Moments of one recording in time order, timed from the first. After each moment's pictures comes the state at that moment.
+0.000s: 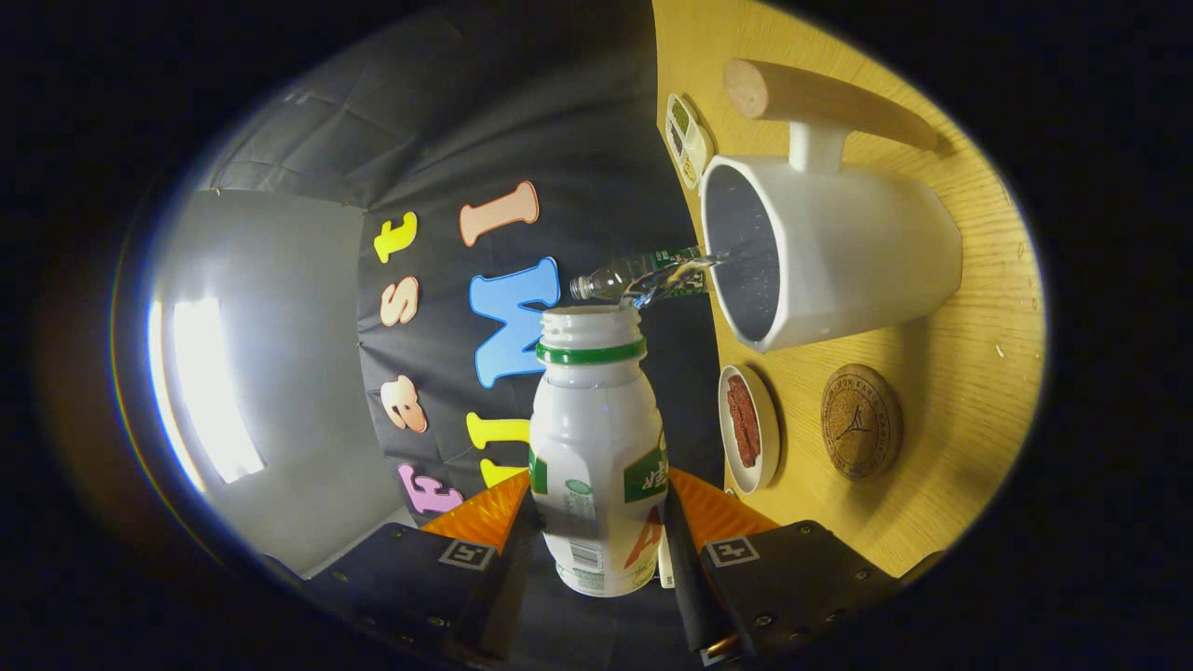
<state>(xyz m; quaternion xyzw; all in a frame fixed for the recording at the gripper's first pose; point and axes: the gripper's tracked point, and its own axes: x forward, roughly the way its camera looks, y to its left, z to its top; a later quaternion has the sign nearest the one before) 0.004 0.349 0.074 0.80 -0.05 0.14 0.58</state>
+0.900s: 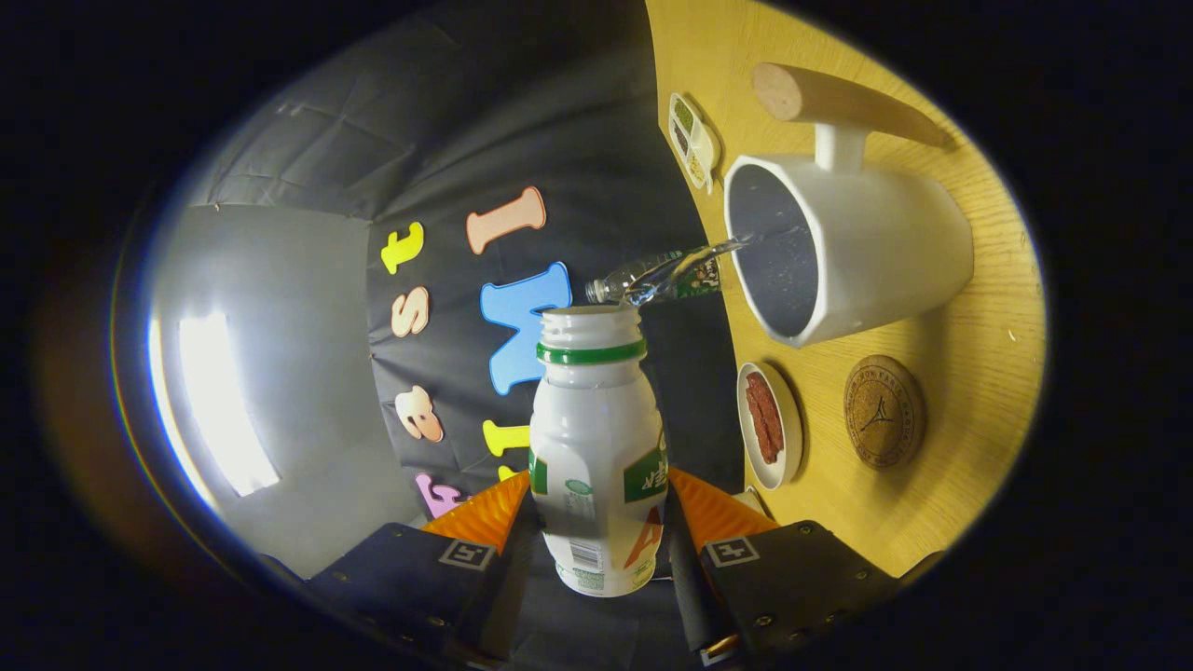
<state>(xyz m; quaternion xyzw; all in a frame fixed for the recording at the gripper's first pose) 0.006 0.354 0.079 0.81 -0.08 0.14 0.56</state>
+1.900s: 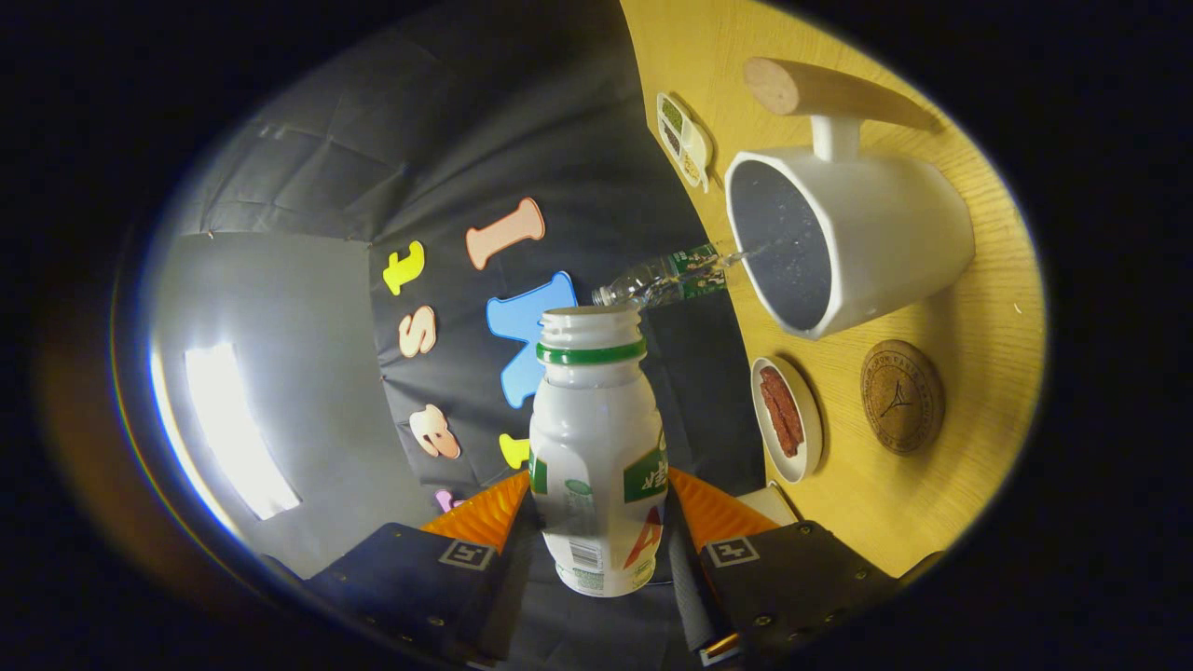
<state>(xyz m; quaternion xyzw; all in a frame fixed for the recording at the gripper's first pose) 0.008 0.355 0.080 0.84 -0.10 0.15 0.52</state>
